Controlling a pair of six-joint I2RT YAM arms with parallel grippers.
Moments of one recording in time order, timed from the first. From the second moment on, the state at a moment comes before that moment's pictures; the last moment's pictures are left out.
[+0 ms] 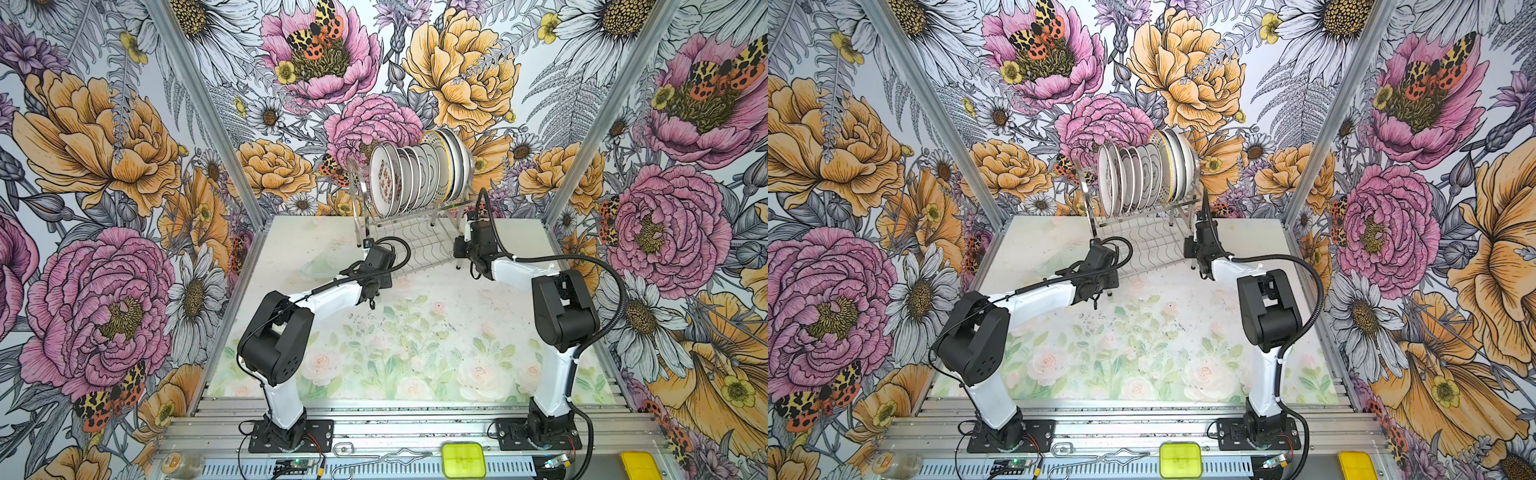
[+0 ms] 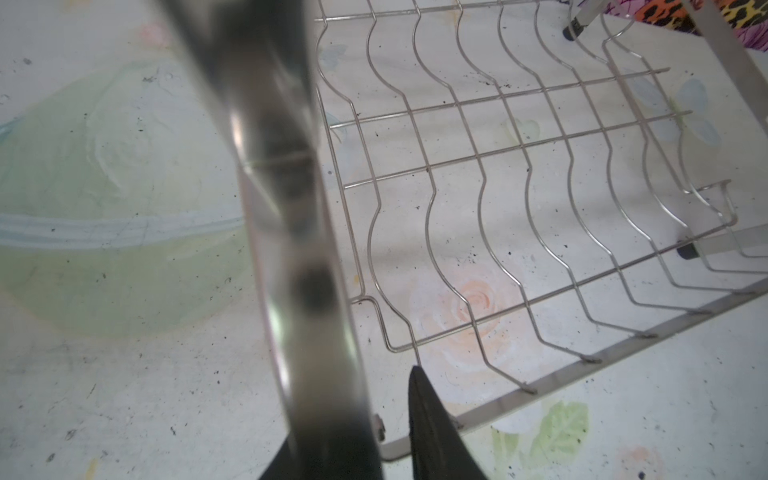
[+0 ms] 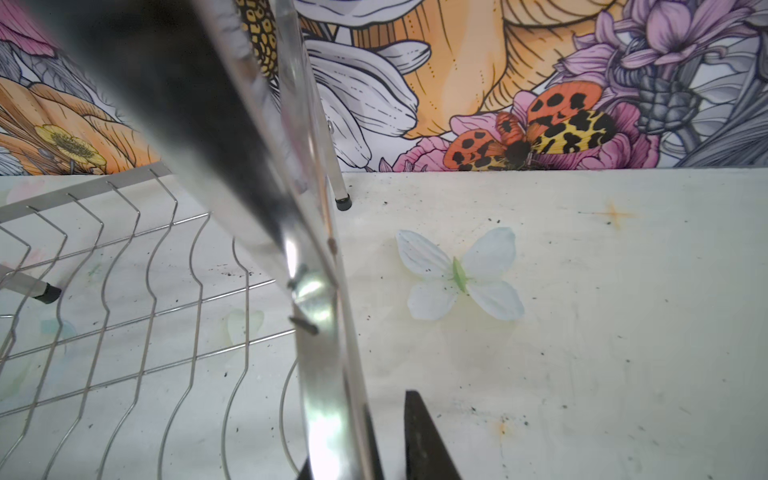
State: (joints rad) left arm -0.59 1.80 1.20 -0.24 -0.31 -0.55; right arm 0.22 1.98 1.32 0.10 0.03 0.18
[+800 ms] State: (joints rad) left arm -0.73 1.94 1.38 -0.25 -0.32 -0.50; right arm 0.05 1.72 1.02 0.06 0.07 0.10
